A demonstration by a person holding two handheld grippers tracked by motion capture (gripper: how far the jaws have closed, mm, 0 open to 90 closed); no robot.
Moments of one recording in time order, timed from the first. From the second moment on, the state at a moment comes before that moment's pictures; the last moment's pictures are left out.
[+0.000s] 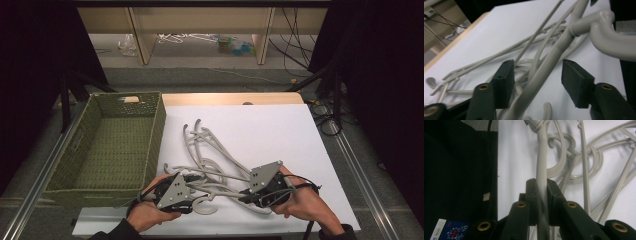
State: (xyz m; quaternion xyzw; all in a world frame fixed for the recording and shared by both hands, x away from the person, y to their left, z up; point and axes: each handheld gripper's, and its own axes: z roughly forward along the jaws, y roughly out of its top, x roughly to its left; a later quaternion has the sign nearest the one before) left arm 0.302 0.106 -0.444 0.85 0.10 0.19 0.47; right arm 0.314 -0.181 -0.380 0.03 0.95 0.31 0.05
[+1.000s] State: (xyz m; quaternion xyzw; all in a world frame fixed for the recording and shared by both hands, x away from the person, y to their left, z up) left arm 0.298 0.087 -0.405 0.88 0.03 0.18 0.45; right arm 0.323 -0.202 -0.362 0.08 0.92 0.36 0.11
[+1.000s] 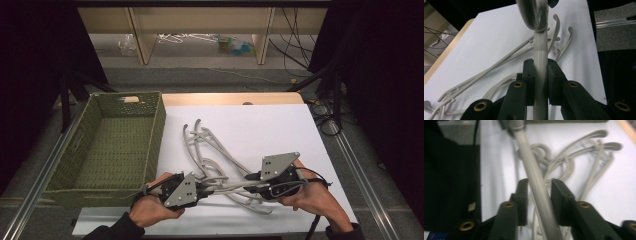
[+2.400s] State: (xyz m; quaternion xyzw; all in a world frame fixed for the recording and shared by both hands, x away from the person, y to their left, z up) left arm 0.314 0.187 -0.314 0.78 0.27 0.08 0.56; right arm 0.294 -0.219 -0.384 0.23 0.85 0.46 0.14
